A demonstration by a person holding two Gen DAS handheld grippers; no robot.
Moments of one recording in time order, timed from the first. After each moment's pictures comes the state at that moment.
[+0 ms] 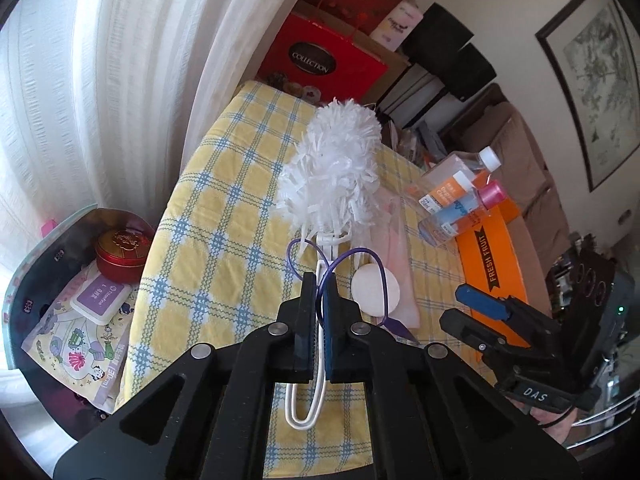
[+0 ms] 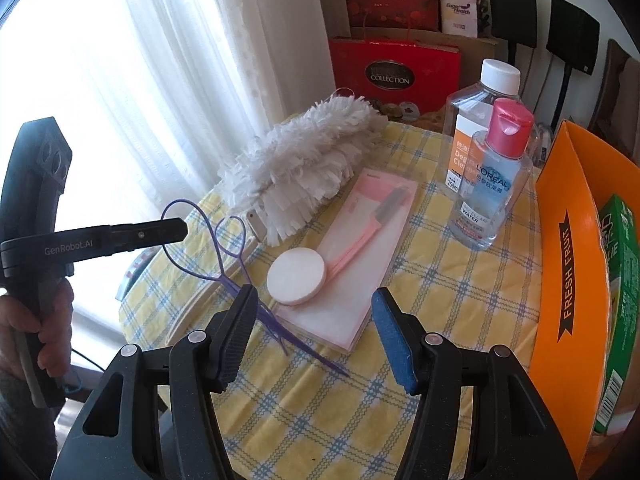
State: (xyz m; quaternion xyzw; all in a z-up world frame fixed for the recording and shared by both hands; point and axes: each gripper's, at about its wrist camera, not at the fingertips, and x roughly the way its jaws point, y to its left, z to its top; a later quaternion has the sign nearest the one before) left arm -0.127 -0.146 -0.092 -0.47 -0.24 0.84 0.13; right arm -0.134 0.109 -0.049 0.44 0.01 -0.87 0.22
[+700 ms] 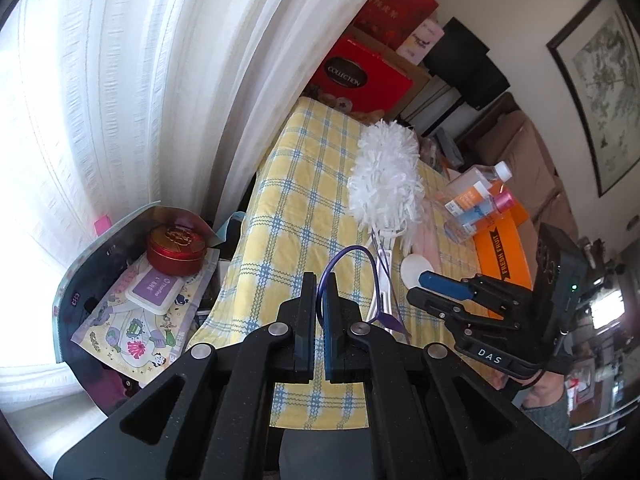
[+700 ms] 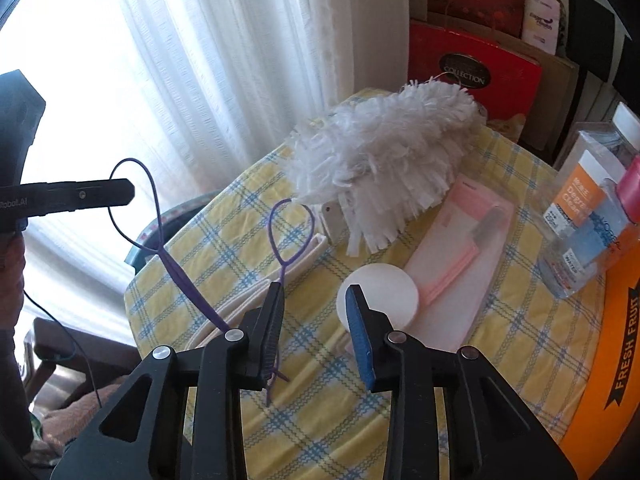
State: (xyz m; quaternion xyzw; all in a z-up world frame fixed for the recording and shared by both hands) left arm -0.096 -0.209 -0.081 -0.47 -0.23 0.84 0.11; right arm -0.153 0.034 -0.081 0.47 0.08 -0.83 0.30
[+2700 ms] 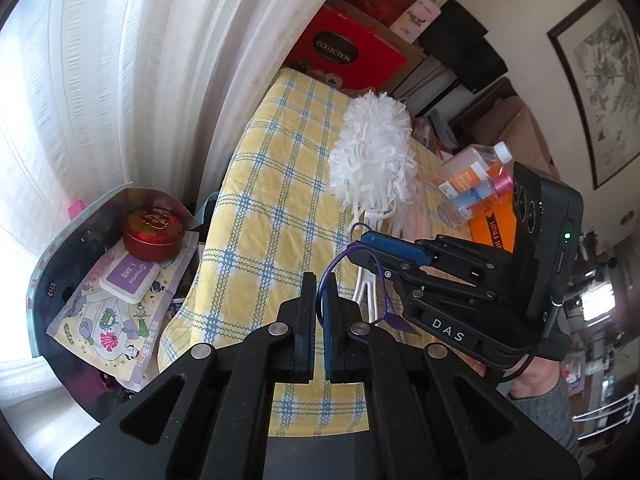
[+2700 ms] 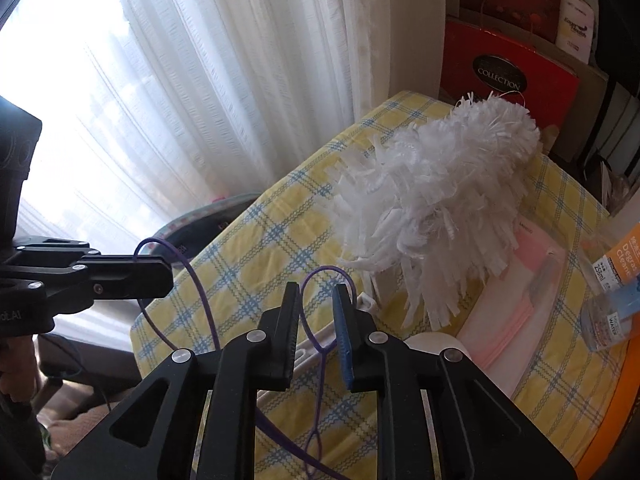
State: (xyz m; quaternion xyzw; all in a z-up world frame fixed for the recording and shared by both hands) left arm -0.109 -0.184 -0.099 -0.50 -0.24 0.82 0.13; right arm -0.181 -0.015 -0.098 0.48 0.09 -0.82 0.31
